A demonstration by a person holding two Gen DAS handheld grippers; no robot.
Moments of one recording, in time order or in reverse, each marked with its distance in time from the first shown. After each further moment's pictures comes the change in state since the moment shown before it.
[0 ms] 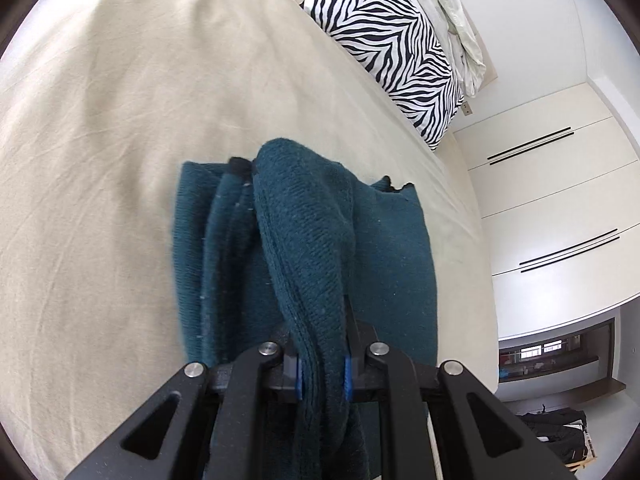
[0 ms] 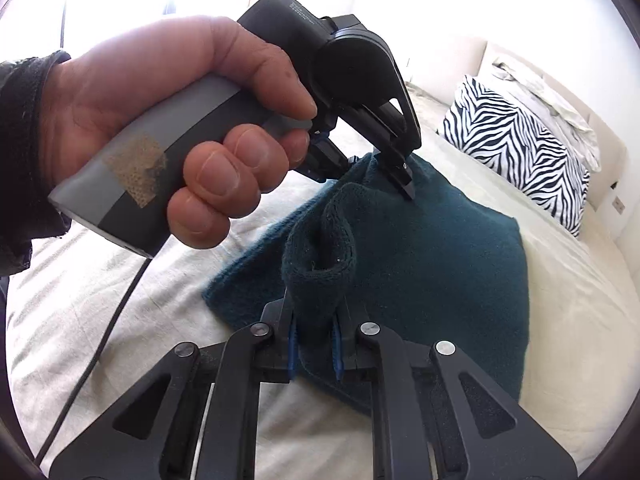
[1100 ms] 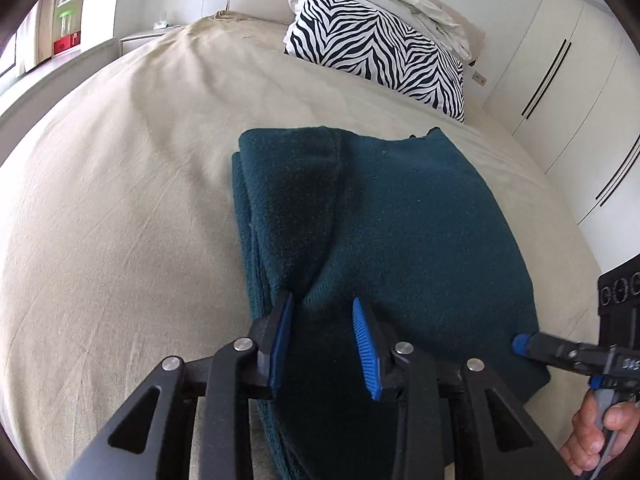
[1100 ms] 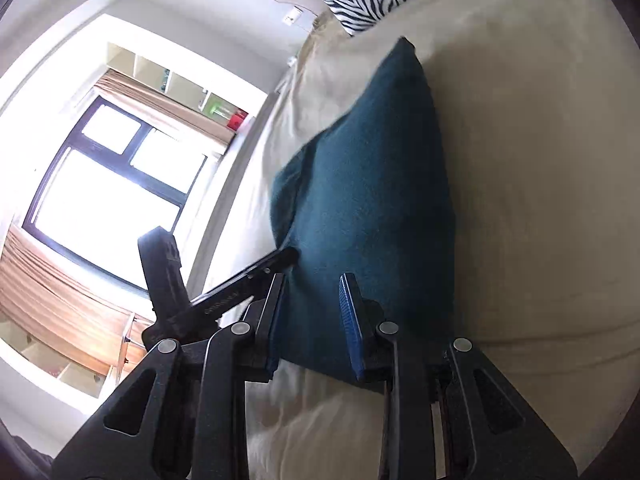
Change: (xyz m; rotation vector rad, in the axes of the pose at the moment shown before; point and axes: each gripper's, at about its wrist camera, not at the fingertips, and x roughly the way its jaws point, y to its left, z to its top) left arm -0.016 -0.017 -0.087 0.345 -0.206 0.336; right arm -0.019 -0.261 -0.103 0.972 0.103 0.505
